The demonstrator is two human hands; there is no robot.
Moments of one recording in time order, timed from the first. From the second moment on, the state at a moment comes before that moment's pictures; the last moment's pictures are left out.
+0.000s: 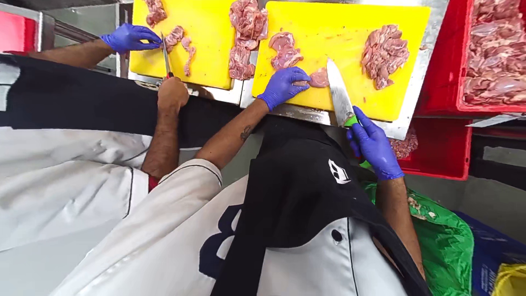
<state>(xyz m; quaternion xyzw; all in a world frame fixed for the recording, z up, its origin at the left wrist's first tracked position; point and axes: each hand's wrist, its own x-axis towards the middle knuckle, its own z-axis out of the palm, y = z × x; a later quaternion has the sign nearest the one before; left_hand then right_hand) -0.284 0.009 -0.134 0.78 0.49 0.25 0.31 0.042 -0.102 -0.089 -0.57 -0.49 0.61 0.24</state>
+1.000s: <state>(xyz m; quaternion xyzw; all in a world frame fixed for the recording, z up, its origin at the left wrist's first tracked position) -0.246 0.076 -0.102 0.77 0.49 0.20 0.37 0.063 -0.097 -0.080 -0.64 -0.68 0.35 0.07</state>
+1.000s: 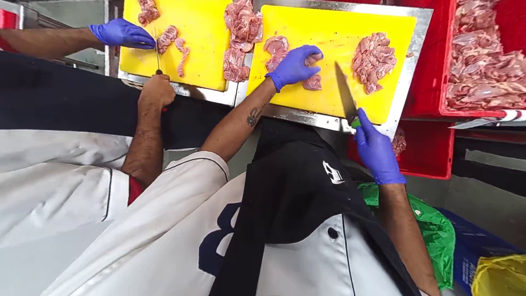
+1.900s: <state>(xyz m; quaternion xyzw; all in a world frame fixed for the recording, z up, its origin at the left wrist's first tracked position) -0.307 0.109 -0.046 0.67 0.58 0.17 0.43 0.027 -0.077 -0.097 -0.58 -0.65 0.47 0.12</state>
